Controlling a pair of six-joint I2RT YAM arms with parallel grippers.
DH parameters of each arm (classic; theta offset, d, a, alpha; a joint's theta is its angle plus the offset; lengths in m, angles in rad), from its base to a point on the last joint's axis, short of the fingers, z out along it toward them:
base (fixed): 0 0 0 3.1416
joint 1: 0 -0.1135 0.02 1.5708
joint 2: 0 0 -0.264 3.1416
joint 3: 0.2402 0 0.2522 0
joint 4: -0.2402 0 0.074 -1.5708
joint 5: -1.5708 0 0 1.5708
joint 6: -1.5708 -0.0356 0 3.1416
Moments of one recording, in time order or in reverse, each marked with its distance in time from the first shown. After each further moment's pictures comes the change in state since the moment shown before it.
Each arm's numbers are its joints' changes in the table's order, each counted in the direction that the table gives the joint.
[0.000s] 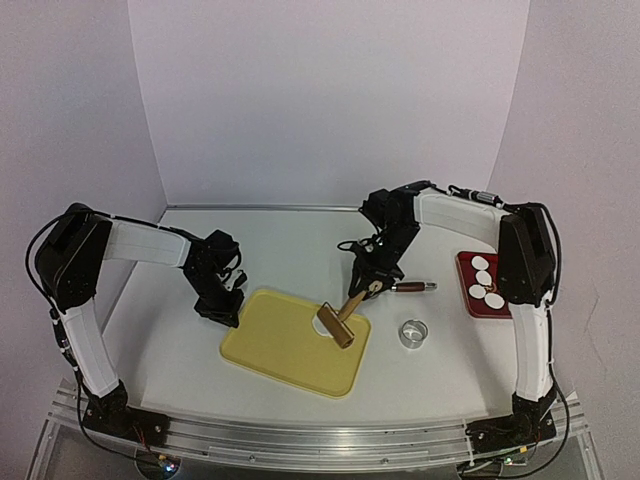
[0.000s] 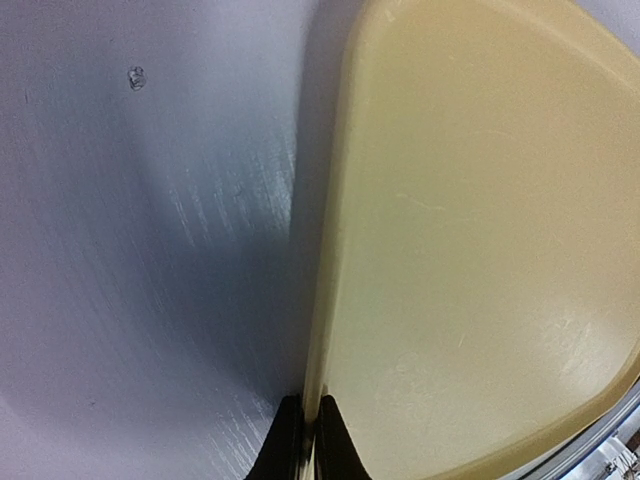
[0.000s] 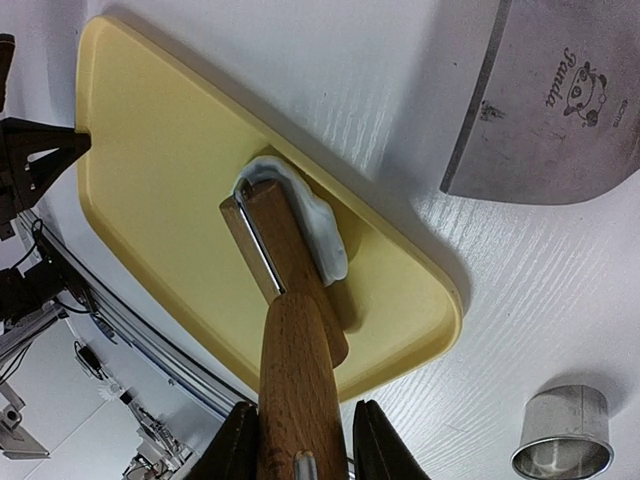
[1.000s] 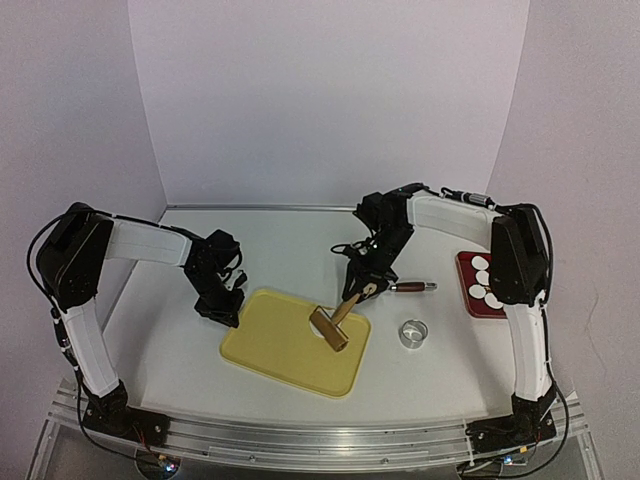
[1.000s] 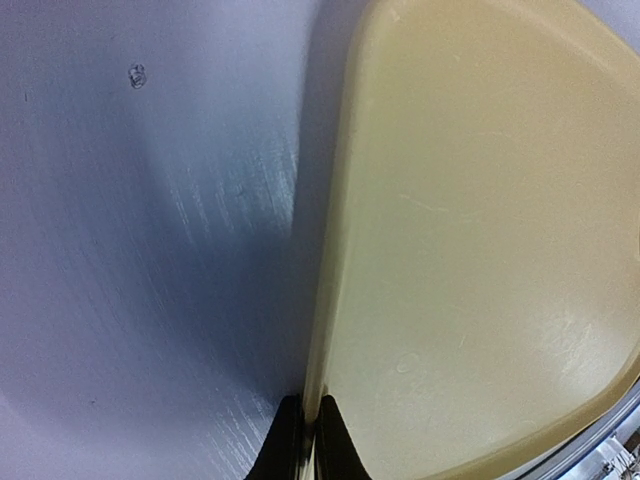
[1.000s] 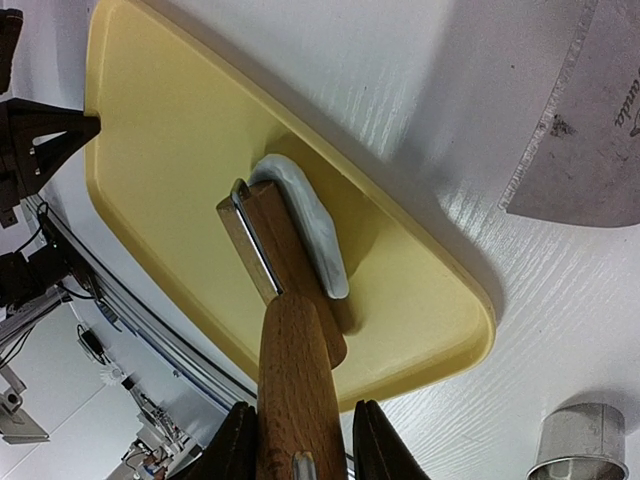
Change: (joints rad) left arm 0.000 0.009 0.013 -0.016 0.001 0.006; right arm -0.016 0.060 0.033 -0.015 0.041 0.023
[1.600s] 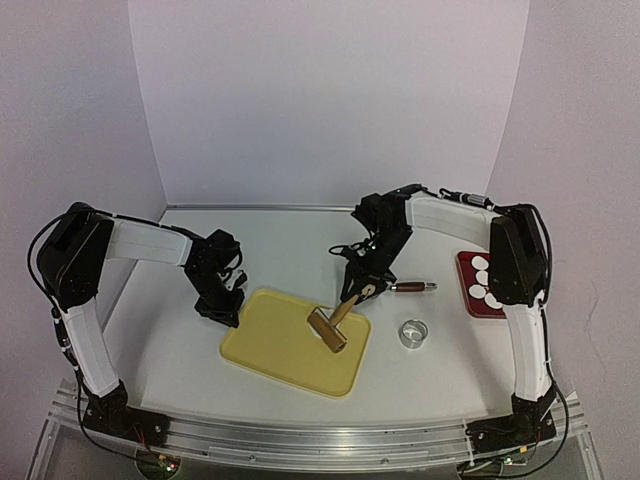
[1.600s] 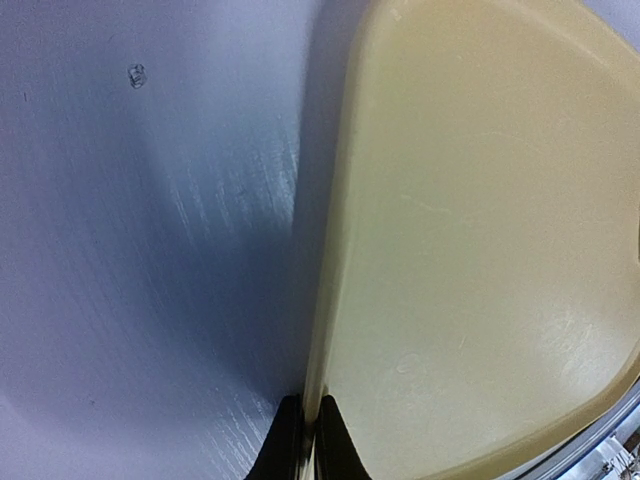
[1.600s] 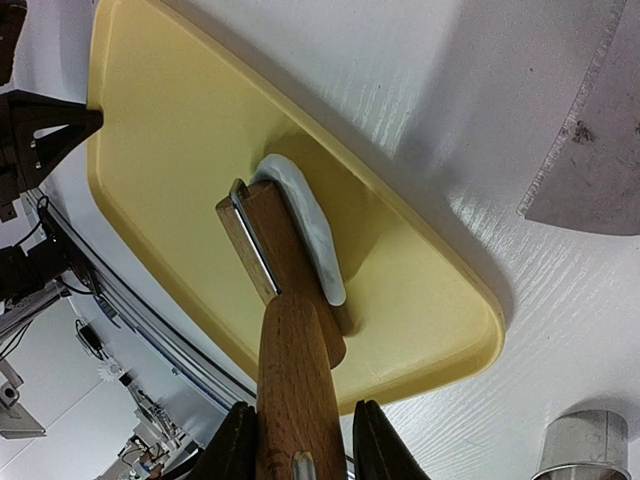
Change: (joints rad) left arm 0.000 0.004 0.006 -0.008 0.000 0.000; right arm -0.008 0.006 -0.003 0.008 0.008 0.012
